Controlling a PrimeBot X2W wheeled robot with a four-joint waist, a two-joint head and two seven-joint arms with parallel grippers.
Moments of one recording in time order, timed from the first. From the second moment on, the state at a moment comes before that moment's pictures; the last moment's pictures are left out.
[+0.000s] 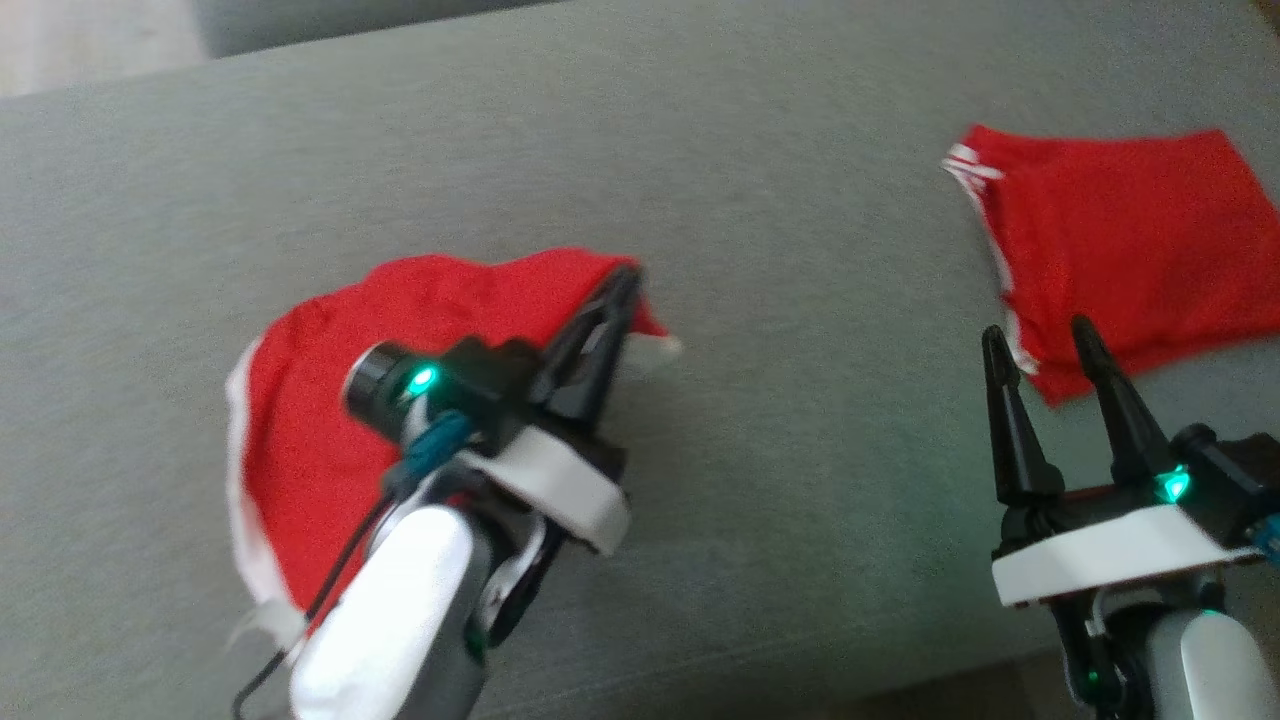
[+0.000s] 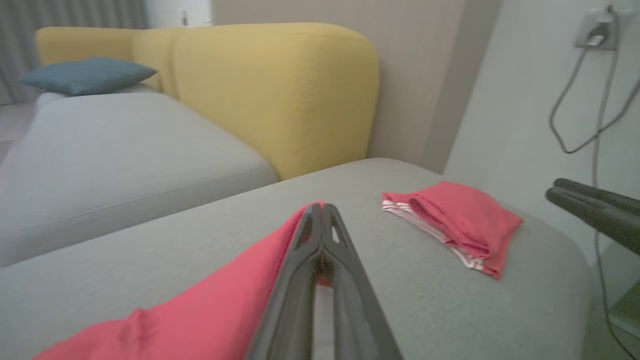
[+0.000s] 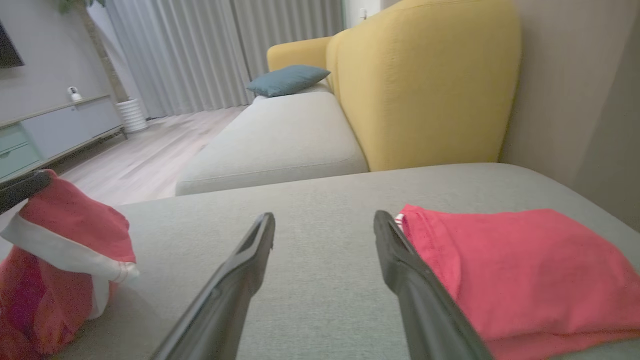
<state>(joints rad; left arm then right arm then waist) -0.30 0.09 -0.52 0.02 -0.22 0.01 -0.04 0.03 -0.05 0.04 -0.19 0.19 0.13 0.06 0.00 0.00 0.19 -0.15</state>
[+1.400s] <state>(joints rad) -0.25 0.20 -0.40 0.12 -0.26 0.15 -0.25 0.01 -0.05 0.03 -0.12 0.16 0.13 0.06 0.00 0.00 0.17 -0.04</state>
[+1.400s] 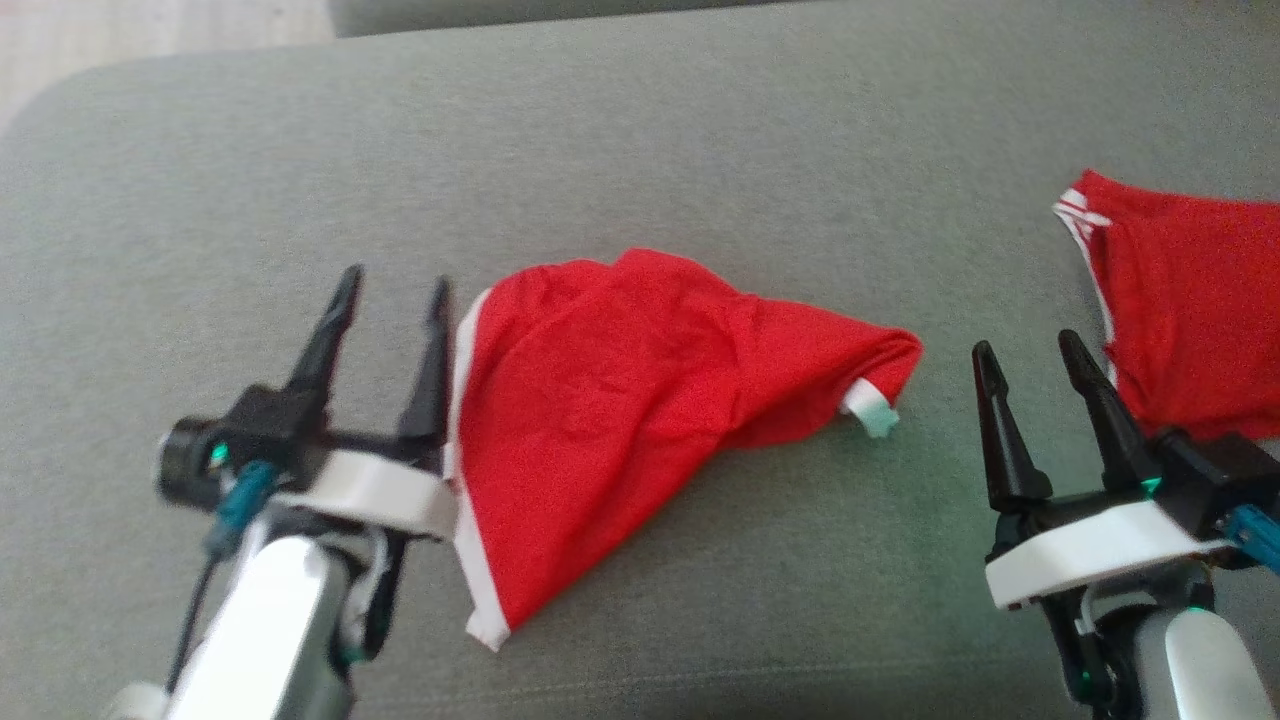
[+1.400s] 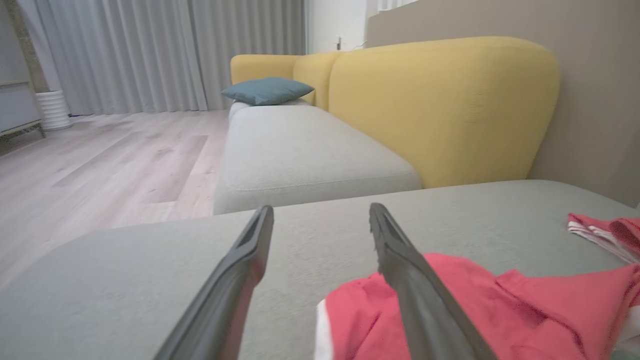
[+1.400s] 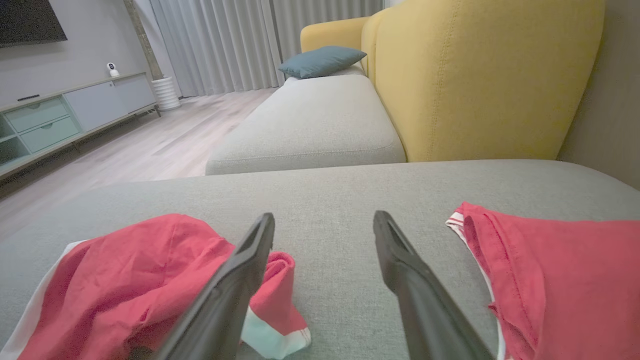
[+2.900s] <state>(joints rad) 0.02 0.29 -0.31 0.06 -0.30 0.14 -0.25 0.14 -0.04 0.03 -0.12 0.16 0.13 0.11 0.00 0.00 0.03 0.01</state>
